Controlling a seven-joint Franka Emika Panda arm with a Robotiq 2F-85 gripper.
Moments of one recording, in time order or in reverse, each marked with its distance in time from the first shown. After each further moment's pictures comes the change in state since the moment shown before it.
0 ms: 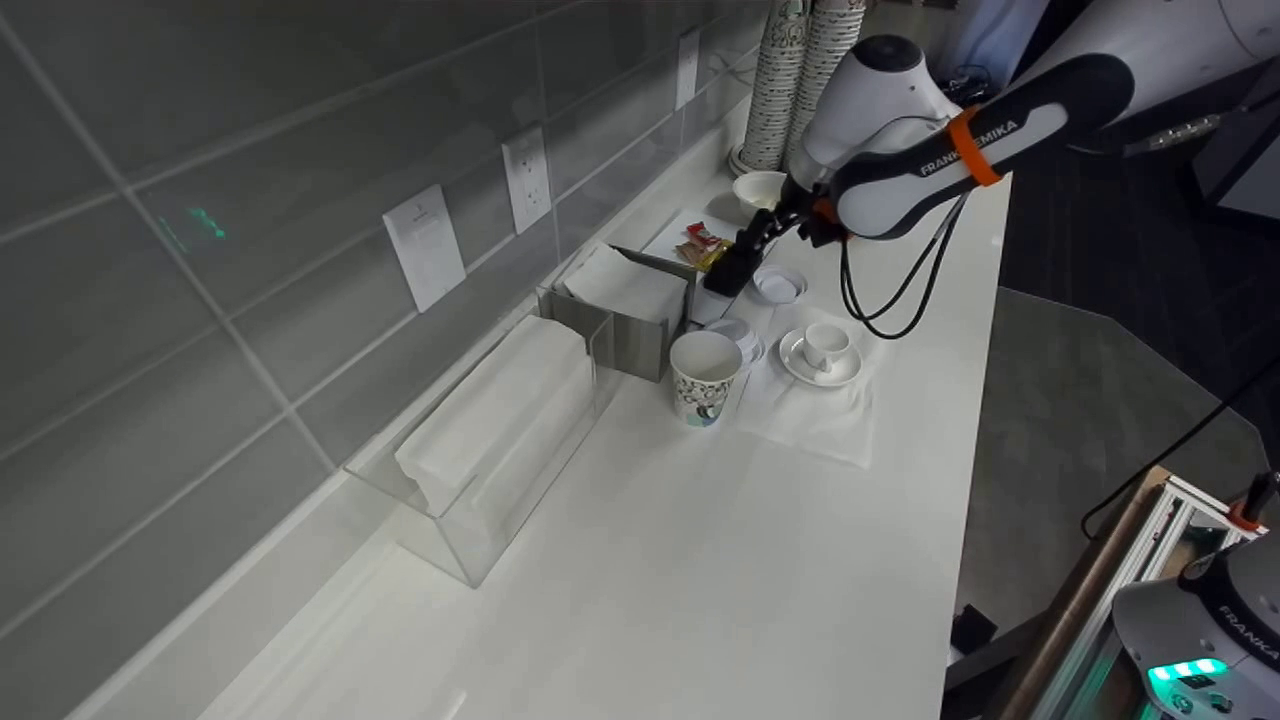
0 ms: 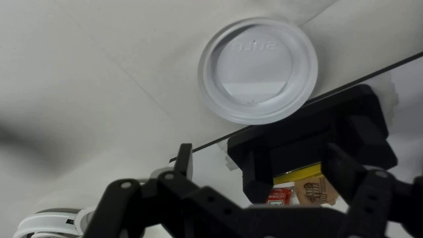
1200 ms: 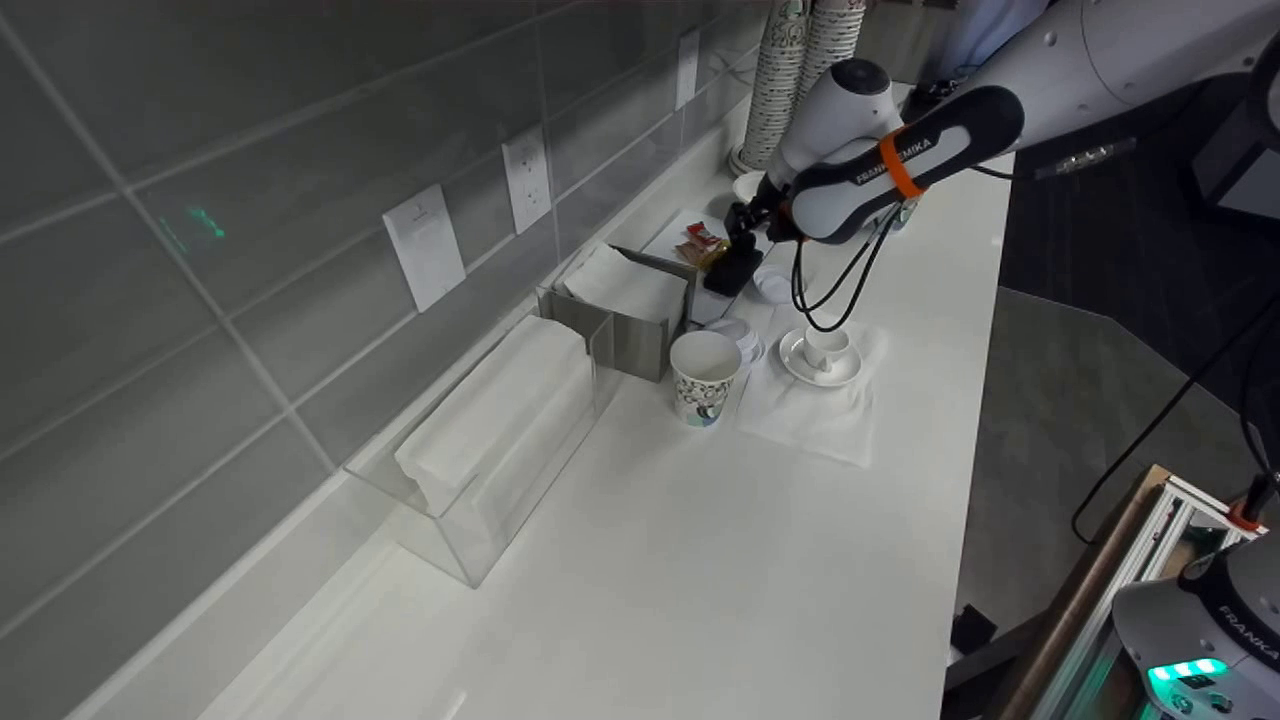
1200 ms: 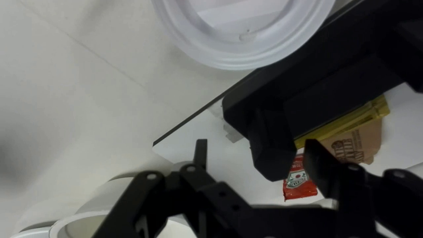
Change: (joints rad) arm 0.013 0.200 -0.046 0.188 0.175 0.109 0.004
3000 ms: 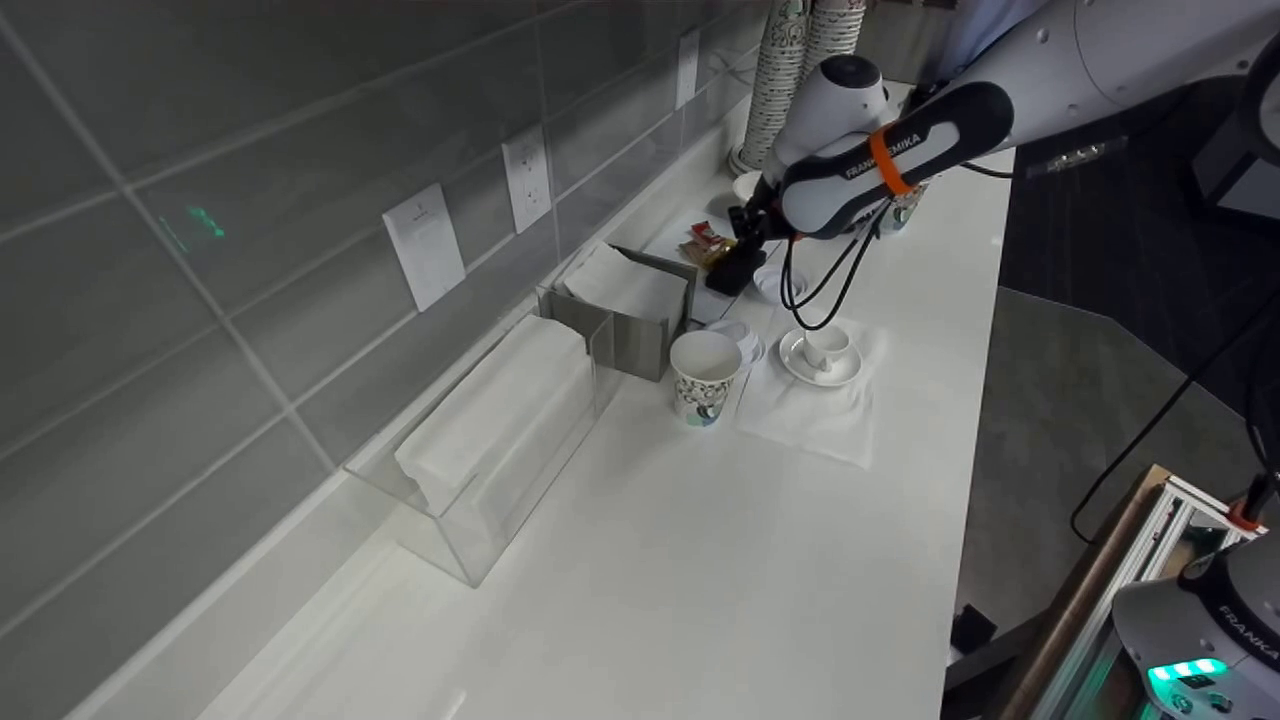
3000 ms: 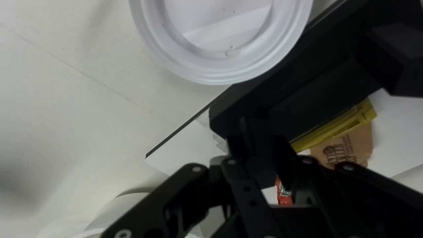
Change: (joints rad) arm 0.071 0.005 -0.062 0.020 0.069 -0.072 0.040
